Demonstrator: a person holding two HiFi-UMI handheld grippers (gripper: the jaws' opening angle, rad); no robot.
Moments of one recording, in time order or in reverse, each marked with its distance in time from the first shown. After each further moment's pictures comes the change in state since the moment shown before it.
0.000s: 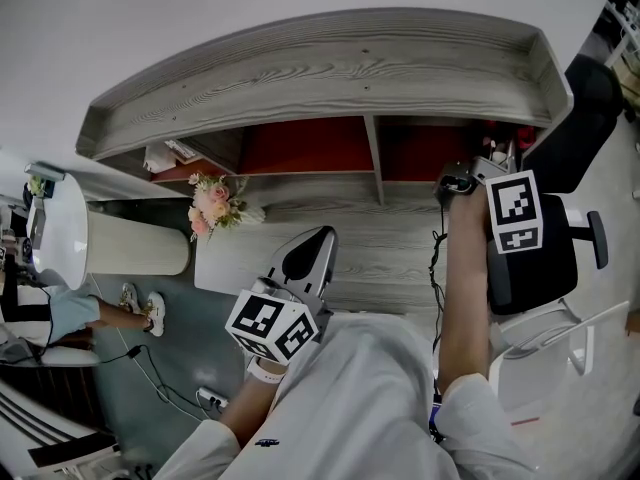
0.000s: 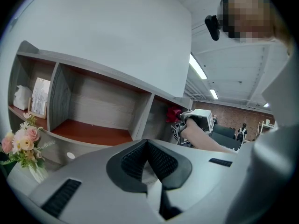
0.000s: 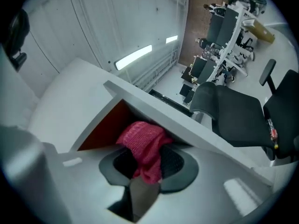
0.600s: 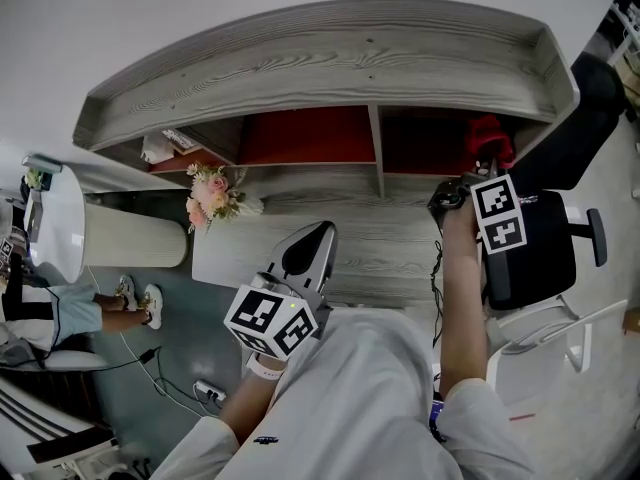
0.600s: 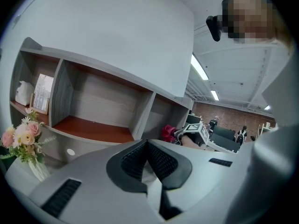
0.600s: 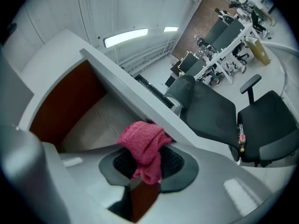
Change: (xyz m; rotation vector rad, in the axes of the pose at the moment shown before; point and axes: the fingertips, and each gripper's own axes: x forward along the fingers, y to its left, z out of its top) left arm -0.003 0.002 -0.007 -0.027 0.006 0.002; right arm -0.032 -0.097 -0.057 -0.110 0.176 -0.274
